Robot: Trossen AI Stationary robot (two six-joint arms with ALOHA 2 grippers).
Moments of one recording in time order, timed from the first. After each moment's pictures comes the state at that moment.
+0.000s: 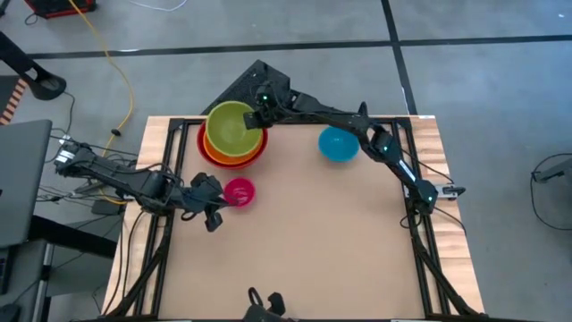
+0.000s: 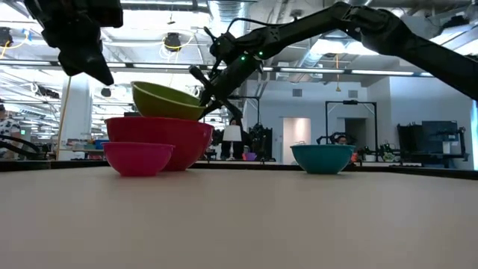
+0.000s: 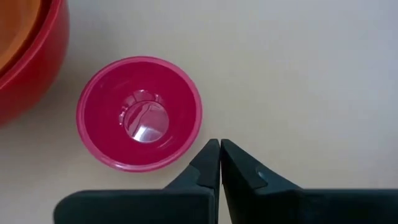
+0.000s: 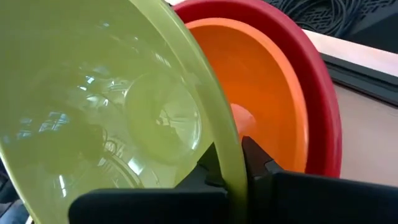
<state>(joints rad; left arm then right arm) -0.30 0.91 0.71 -0.64 -0.34 -0.68 -0.47 2.38 2.31 -0.58 -0.22 0.73</state>
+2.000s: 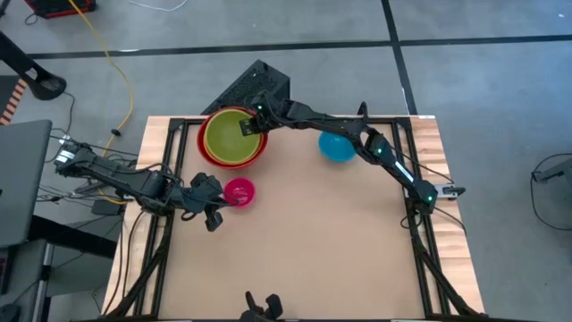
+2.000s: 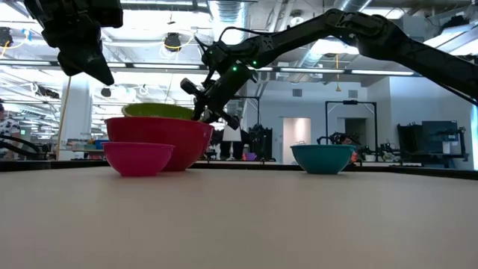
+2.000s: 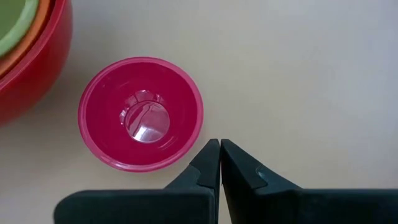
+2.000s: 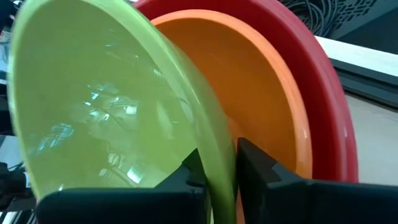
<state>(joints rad) -0.30 0.91 0.71 -0.64 -0.35 -0.69 -0.44 2.44 2.31 -0.54 -0.10 0.73</state>
